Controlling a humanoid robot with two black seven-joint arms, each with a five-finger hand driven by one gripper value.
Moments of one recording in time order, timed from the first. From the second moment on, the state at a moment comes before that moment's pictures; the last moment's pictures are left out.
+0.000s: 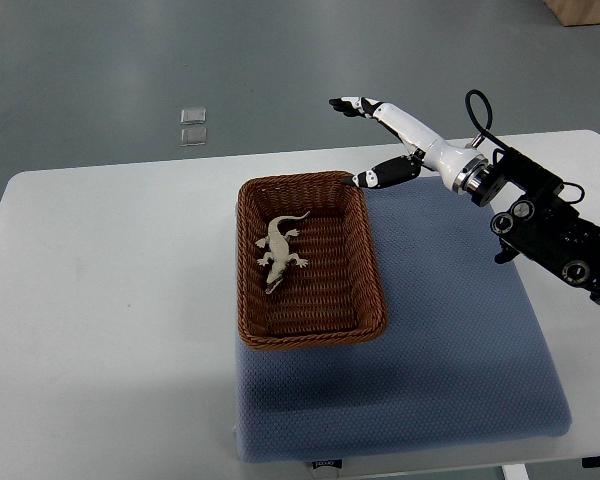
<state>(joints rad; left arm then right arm) -0.01 0.00 -0.12 -0.17 0.03 -0.01 0.10 0.75 -0.30 0.76 0.96 -1.27 0.02 0.35</state>
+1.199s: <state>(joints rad) -0.01 0.00 -0.12 -0.17 0.03 -0.01 0.10 0.73 -0.25 1.07 0.48 -0.62 0.29 0.23</state>
